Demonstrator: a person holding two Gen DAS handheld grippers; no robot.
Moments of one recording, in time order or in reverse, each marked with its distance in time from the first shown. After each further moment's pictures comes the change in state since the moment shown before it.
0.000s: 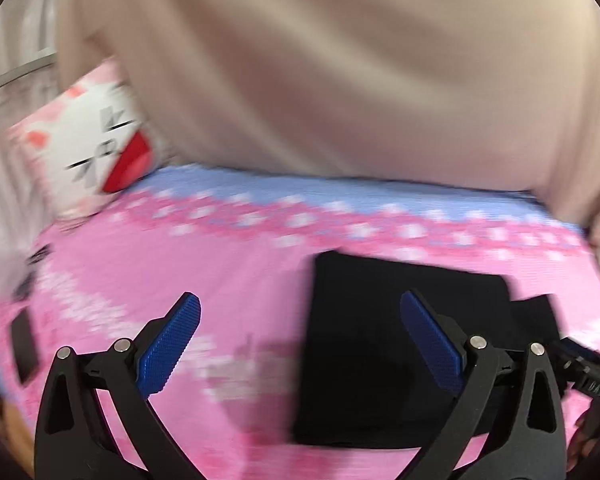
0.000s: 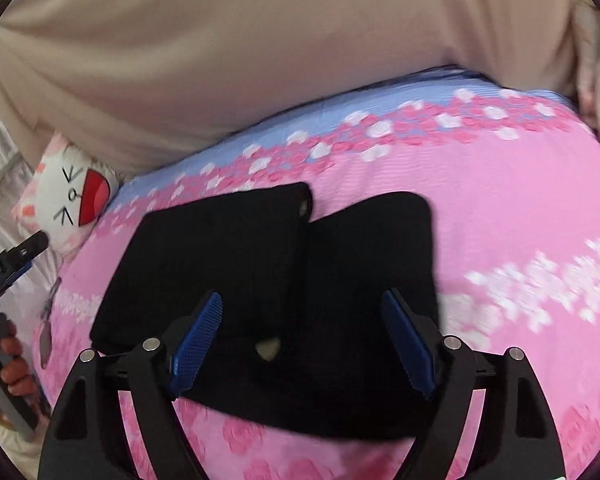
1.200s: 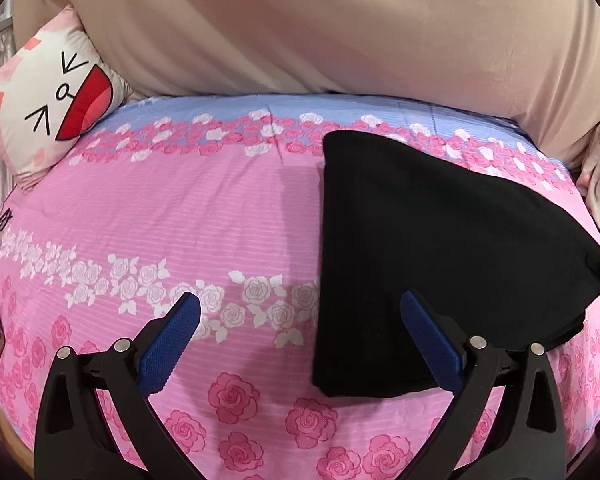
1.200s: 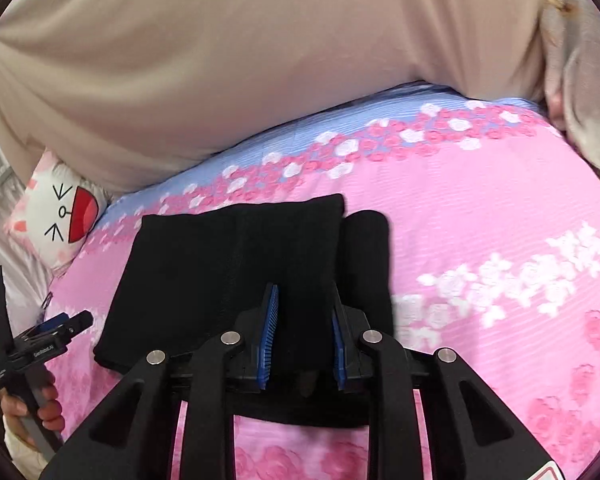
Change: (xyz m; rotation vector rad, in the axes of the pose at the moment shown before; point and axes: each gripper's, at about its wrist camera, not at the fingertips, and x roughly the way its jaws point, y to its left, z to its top) left arm 0.043 -0.014 -0.061 0.075 0.189 -0.152; right arm -0.054 -0.038 -0.011 0.061 -0.076 -0.100
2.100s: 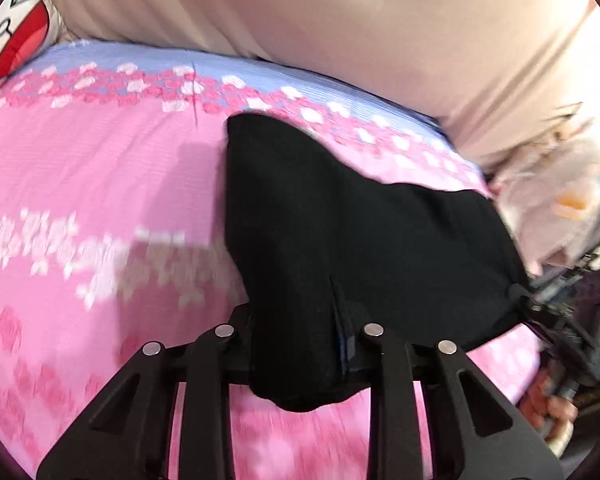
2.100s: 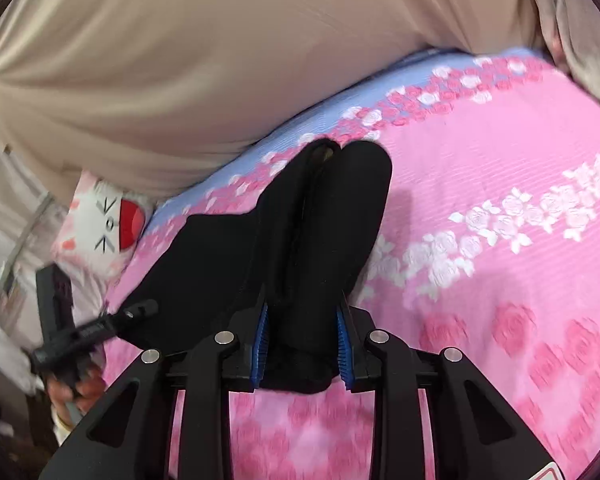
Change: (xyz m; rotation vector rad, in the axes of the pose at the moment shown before) left arm -0.018 0.009 -0.002 -0.096 0.165 -0.419; right arm -0.053 0.013 -0.039 0.088 0.053 0.200
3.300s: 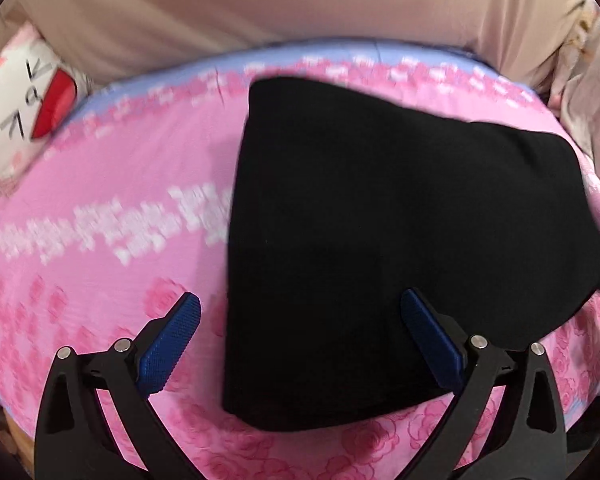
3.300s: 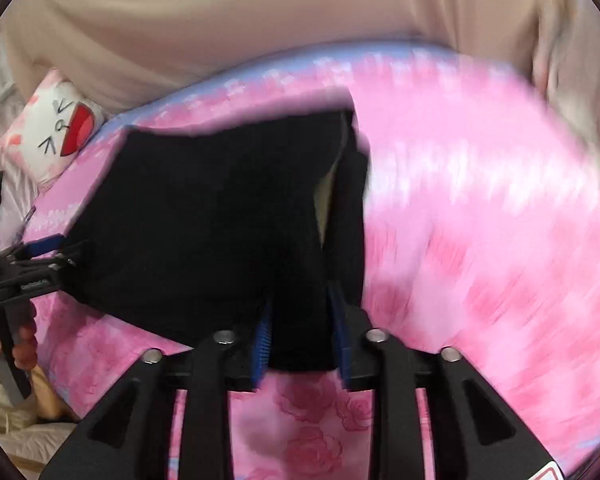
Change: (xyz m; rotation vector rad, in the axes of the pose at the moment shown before) left arm 0.045 -0.035 -0.071 0.209 -0.017 0.392; right arm 0.008 -0.011 -0.055 -0.128 0.007 -0.180
